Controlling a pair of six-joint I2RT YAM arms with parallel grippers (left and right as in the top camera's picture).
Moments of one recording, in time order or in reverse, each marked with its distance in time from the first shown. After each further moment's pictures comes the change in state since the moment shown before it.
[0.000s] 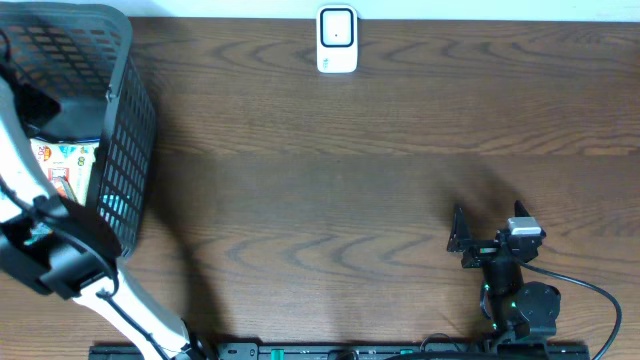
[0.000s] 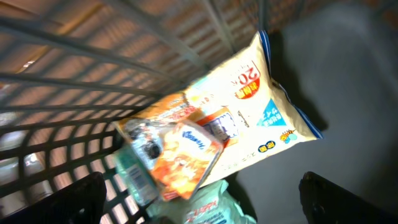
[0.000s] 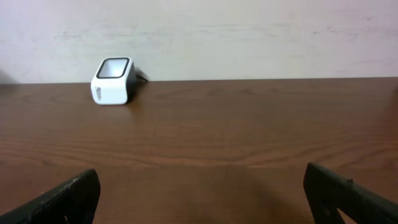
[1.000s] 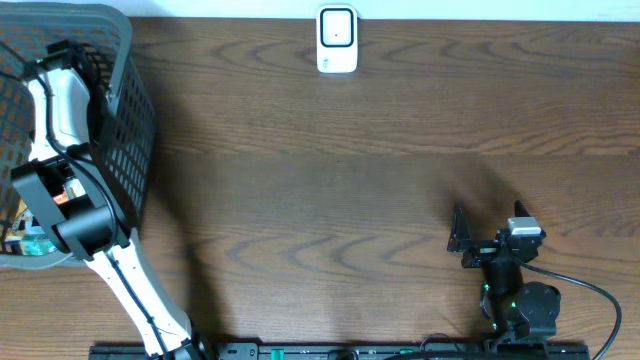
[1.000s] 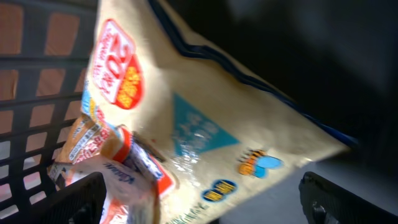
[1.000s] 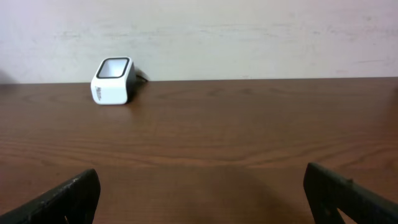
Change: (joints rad) left arm -0.130 0.200 -0.200 0.181 -0.152 0.175; right arm 0.000 0.000 0.000 0.000 0.000 0.000
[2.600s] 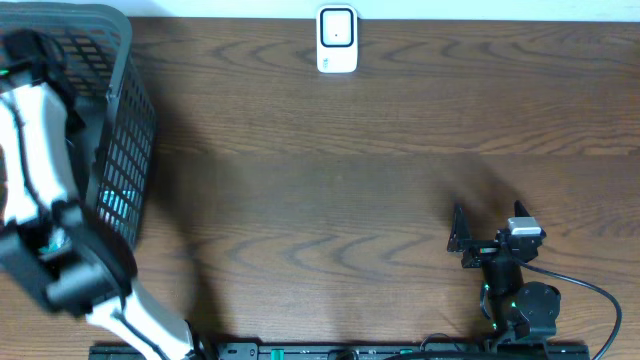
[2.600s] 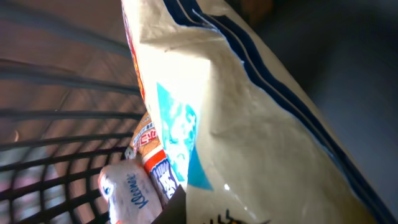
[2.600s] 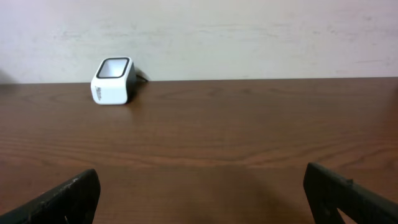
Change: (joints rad) left arm 0.035 -0.387 -0.198 0.164 -0.009 -0.015; right arm 0.000 0.000 0.000 0.000 0.000 0.000
